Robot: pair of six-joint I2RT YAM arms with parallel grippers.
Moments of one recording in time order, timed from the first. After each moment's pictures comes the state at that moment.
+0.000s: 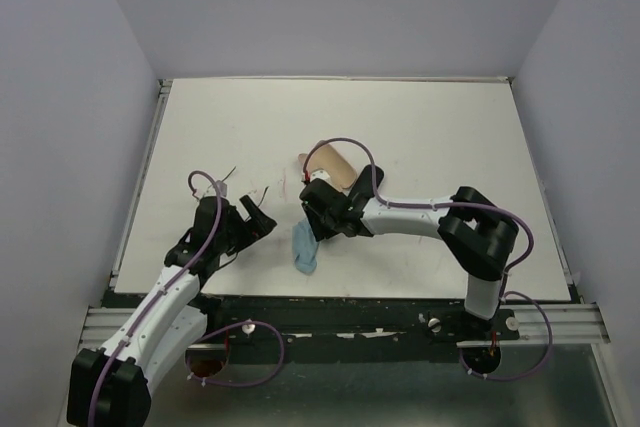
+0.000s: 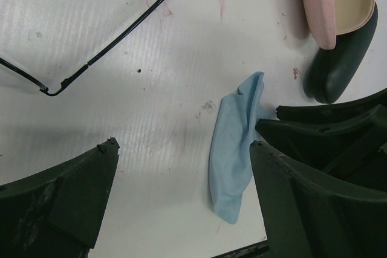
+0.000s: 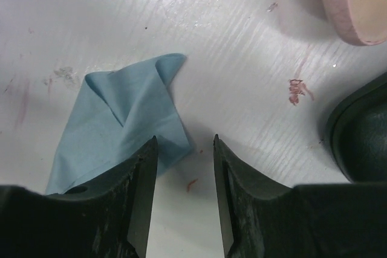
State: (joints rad) left arm -0.29 0.75 0.34 -0.28 0.12 -0.81; right arm 1.01 1.86 1.14 -0.26 0.22 0.44
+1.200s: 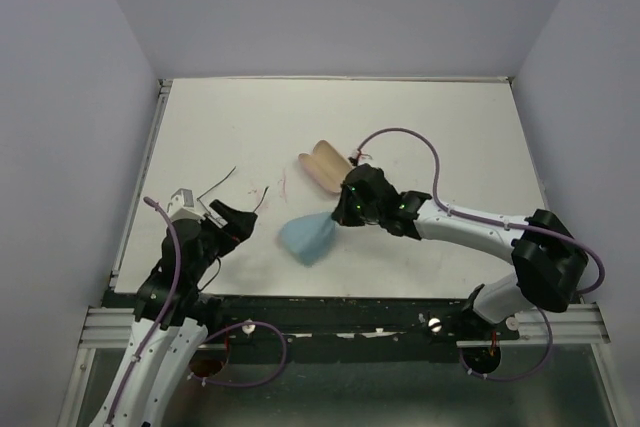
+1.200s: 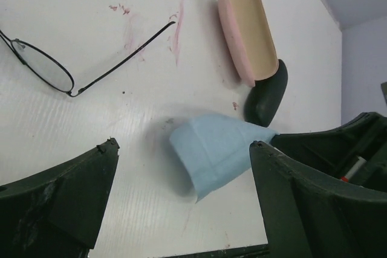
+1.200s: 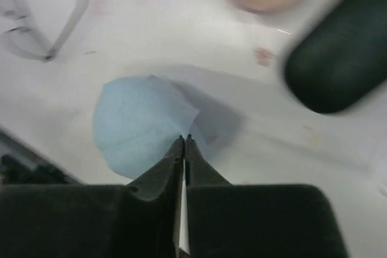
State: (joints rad) left arm -0.29 0.21 0.43 -0.61 -0.03 -0.87; right arm 0.97 1.50 0.99 -0.13 0.08 0.70
